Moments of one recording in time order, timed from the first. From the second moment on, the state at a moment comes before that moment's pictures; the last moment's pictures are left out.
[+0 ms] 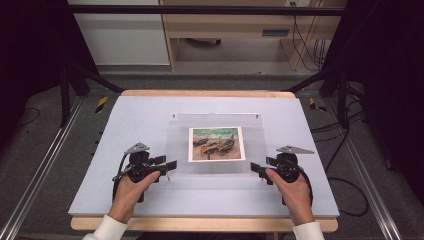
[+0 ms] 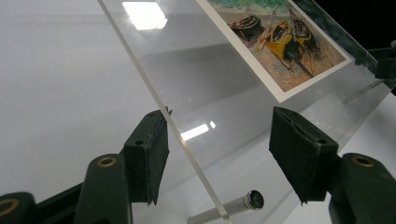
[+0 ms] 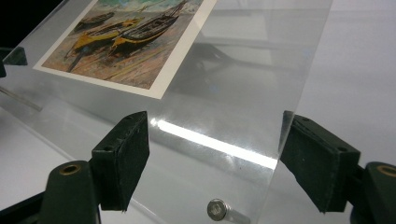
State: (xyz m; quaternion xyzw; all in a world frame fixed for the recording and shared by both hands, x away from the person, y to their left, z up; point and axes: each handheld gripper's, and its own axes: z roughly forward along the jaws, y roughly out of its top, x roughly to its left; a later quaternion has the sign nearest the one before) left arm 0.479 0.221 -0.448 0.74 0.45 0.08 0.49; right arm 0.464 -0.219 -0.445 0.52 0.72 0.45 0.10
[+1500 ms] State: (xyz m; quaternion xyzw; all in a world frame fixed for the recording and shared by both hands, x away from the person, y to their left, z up) left arm 0.451 0.221 -0.438 0.75 0.44 0.12 0.47; right arm 0.434 -0.221 -0.440 0.49 0.73 0.45 0.15
